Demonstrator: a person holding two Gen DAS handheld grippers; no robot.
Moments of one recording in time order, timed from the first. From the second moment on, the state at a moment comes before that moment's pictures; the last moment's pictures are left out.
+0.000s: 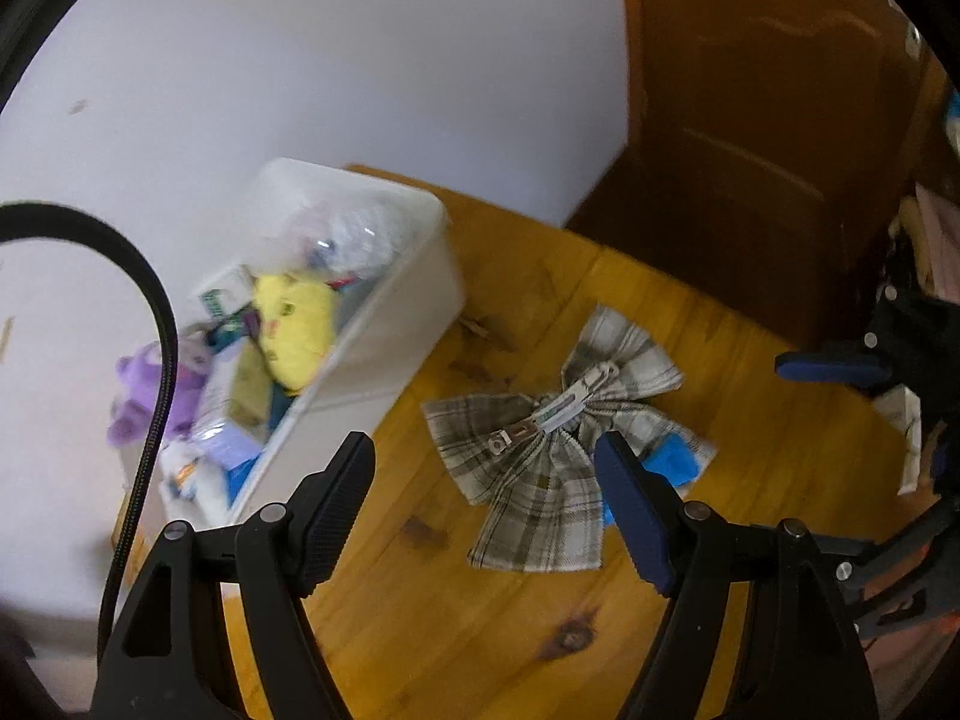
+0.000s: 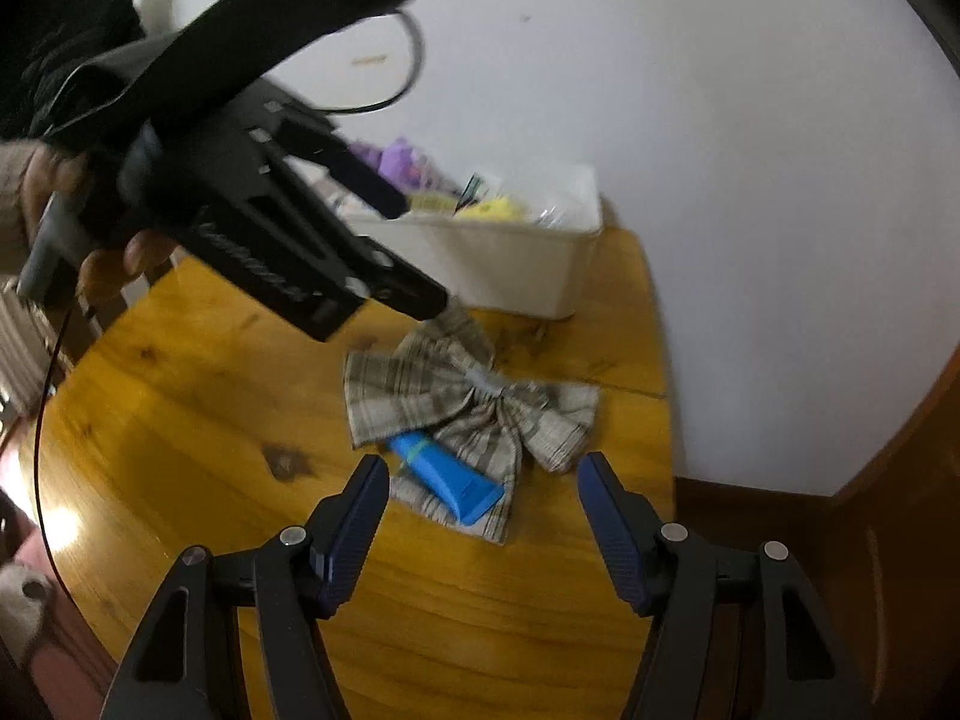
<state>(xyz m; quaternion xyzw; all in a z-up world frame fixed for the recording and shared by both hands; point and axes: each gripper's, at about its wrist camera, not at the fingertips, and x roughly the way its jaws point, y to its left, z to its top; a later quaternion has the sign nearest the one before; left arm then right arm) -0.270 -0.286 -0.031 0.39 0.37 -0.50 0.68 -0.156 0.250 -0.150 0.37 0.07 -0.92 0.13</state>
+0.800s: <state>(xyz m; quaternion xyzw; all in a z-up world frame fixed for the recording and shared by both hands) -0.278 -0.336 -0.115 0.51 0.37 -0.54 0.56 -0.212 0.229 -0.199 0.43 0.09 -0.87 0.23</state>
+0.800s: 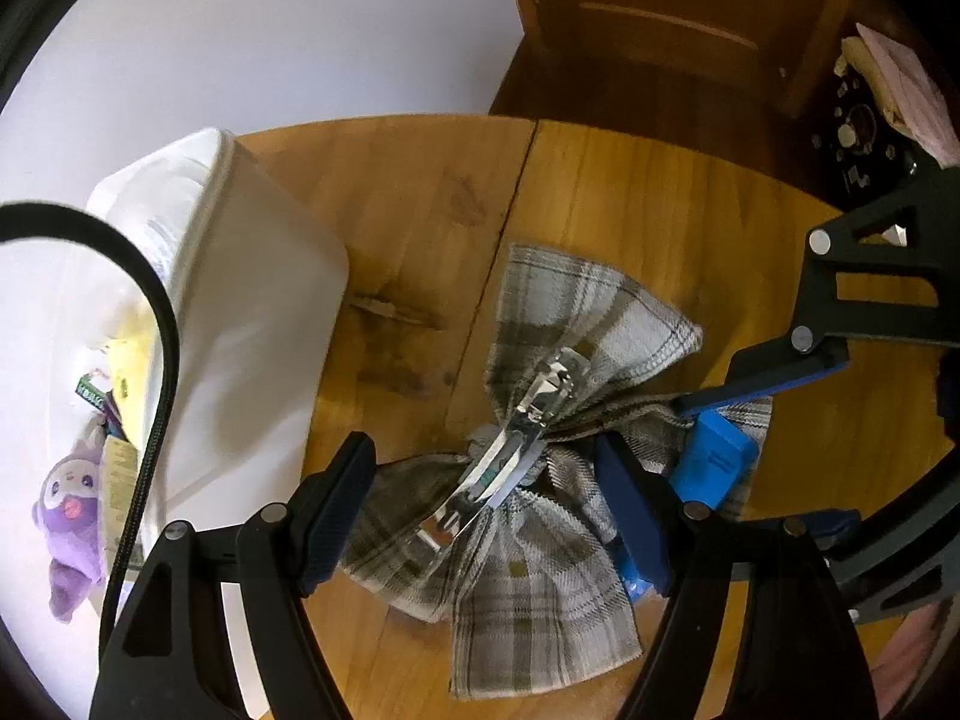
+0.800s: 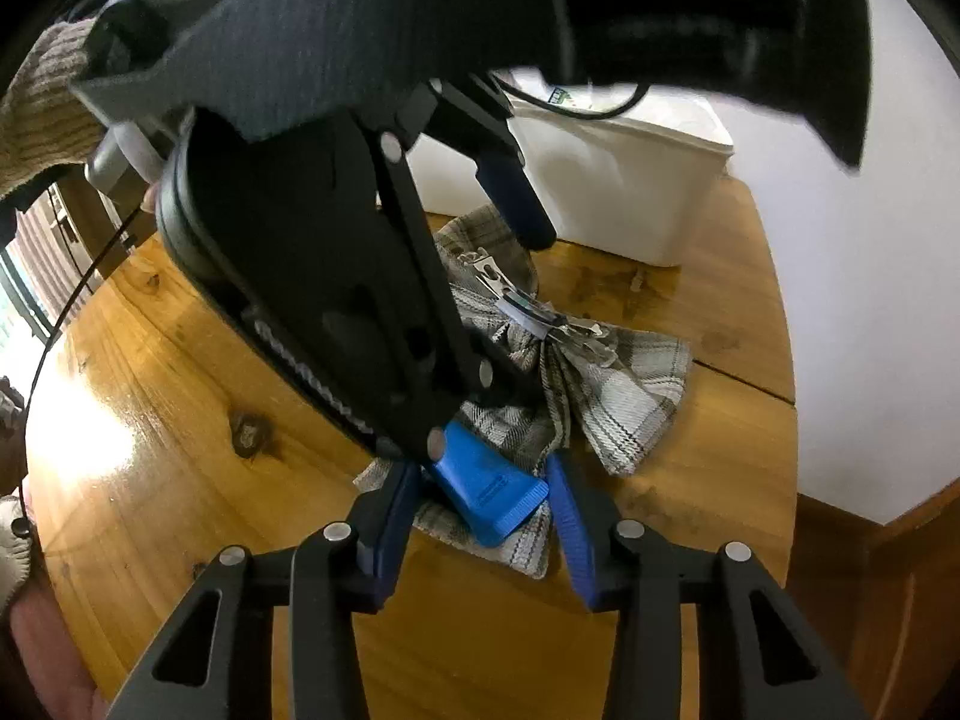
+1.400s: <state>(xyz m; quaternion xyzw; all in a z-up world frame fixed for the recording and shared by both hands) -0.250 -0.327 -0.120 0.45 0.43 -0.57 0.54 -0.197 0.202 -0.180 0.39 0.14 -0.87 0.27</state>
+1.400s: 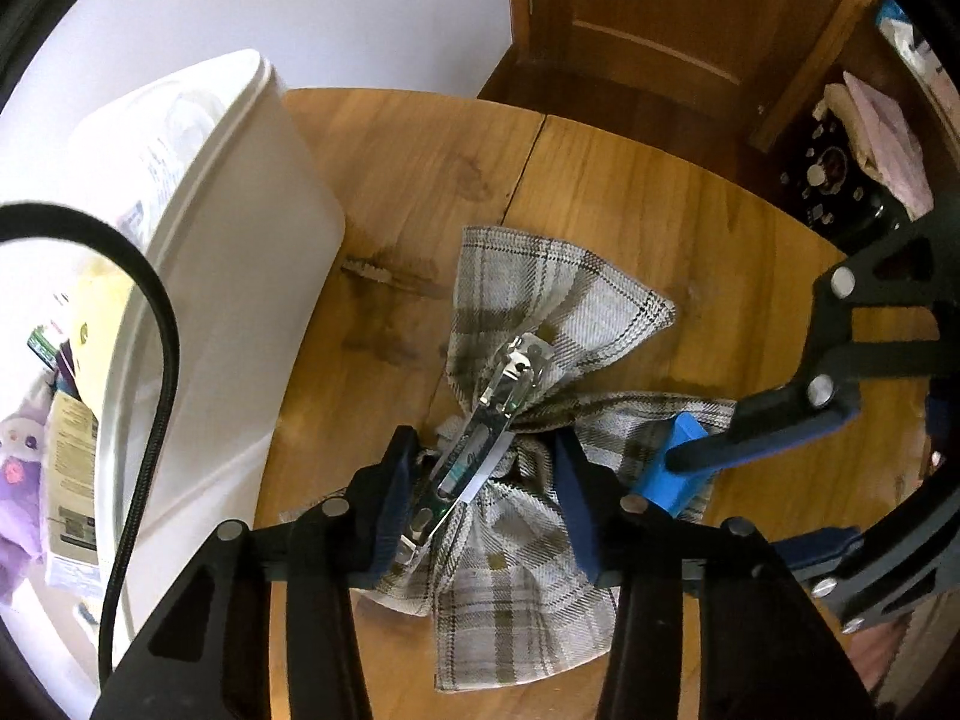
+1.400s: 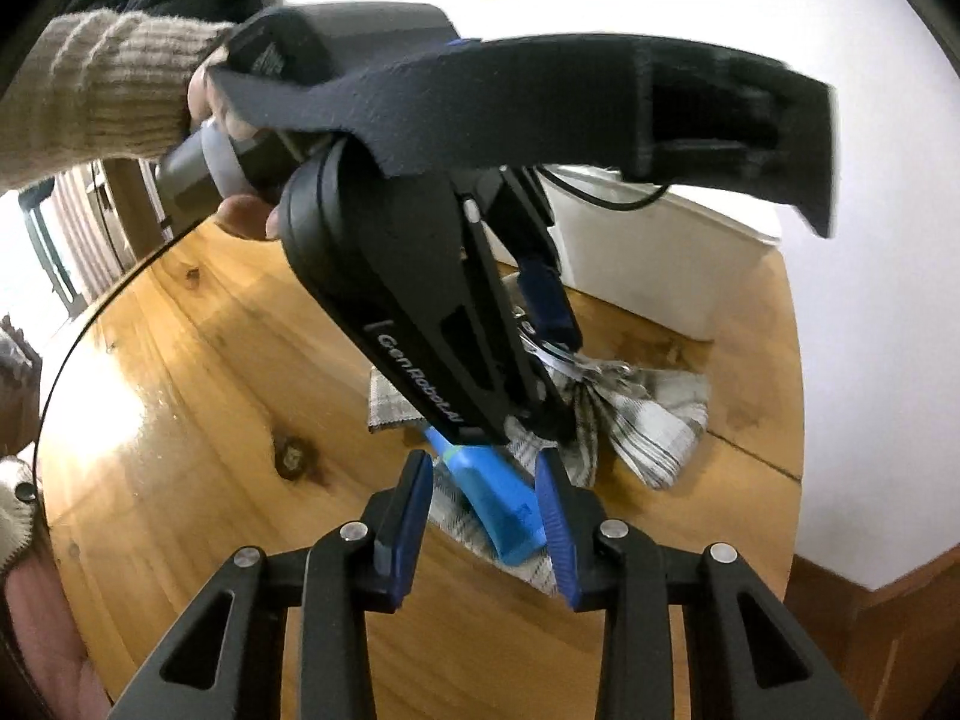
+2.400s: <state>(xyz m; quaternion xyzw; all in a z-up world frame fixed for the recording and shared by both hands) -0.247 -0.308 -0.125 0.38 0.44 -0.55 0.60 -0.126 0.156 -0.186 0.40 0.20 -0.84 0.31</state>
